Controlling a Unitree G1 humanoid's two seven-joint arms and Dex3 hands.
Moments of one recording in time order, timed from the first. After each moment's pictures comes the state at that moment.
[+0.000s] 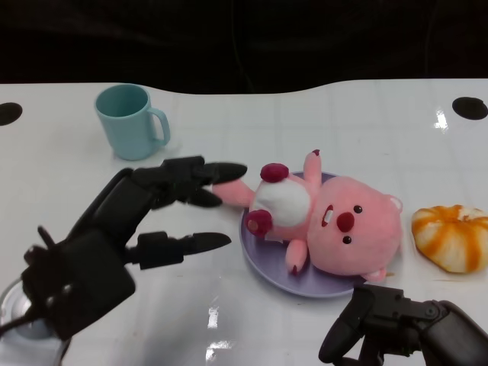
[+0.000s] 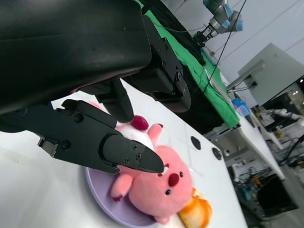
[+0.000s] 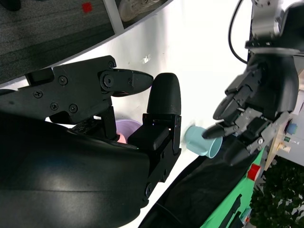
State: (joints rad) left arm -0.08 0.22 -0.06 -0.24 0.05 -0.06 -0.35; right arm 0.48 -0.29 0.20 -0.88 -0.10 0.32 0.28
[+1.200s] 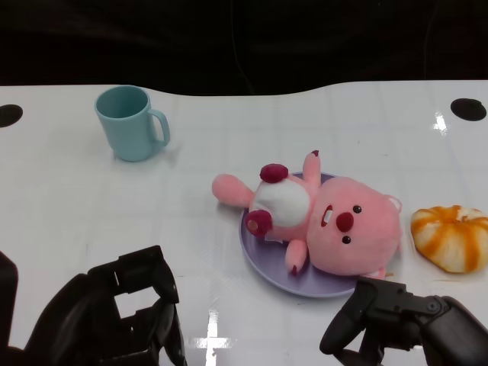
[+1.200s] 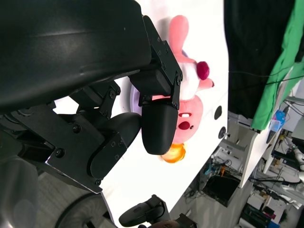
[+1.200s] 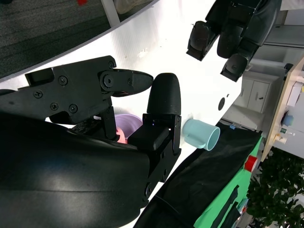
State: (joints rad) left arm 0.25 0.19 0.15 -0.69 -0.64 0.84 -0.23; right arm 0.47 -0.27 0.20 -0.86 -0.10 0.30 0.26
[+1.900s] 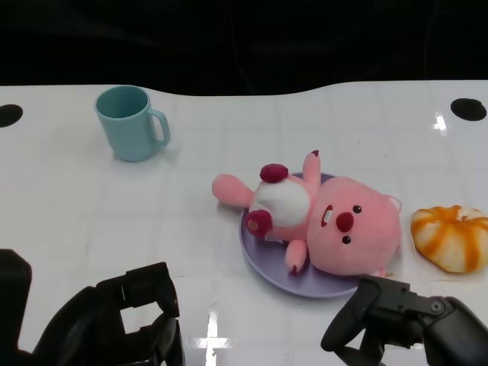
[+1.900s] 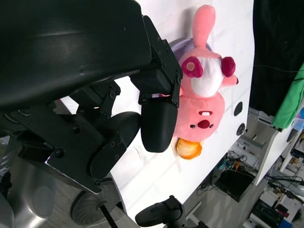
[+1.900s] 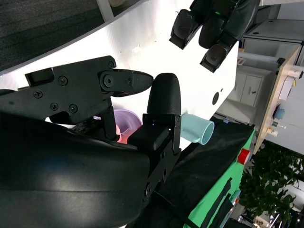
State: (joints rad) left arm 0.25 0.23 0.11 -0.64 -0.66 0.85 -0.23; right arm 0.49 -0.26 0.20 -0.83 -0.11 0.23 0.24
